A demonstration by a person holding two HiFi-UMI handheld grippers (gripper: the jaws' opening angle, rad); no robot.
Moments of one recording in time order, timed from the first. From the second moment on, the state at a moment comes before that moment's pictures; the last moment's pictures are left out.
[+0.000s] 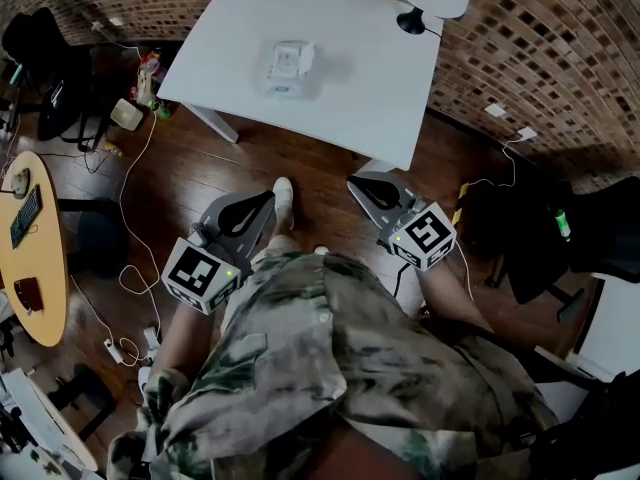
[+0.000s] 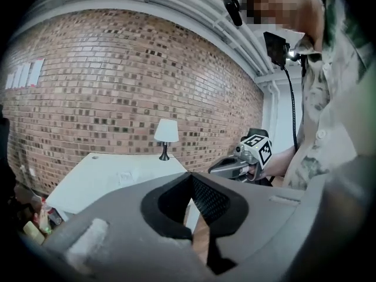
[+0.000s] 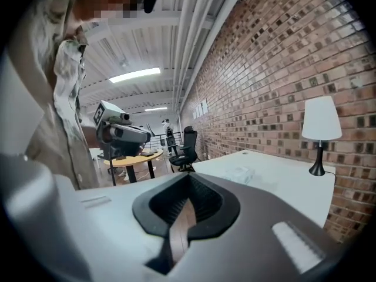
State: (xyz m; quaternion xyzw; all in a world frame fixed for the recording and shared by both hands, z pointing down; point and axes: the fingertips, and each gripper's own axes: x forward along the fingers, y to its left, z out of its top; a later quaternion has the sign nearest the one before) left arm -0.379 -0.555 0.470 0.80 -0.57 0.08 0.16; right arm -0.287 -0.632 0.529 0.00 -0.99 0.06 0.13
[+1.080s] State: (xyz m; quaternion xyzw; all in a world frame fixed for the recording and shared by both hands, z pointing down) left arm -0.580 -0.689 0.505 0.82 -0.53 0.07 0.20; right arm -0.463 -0.866 0.688 0.08 -0.95 0.09 0.29
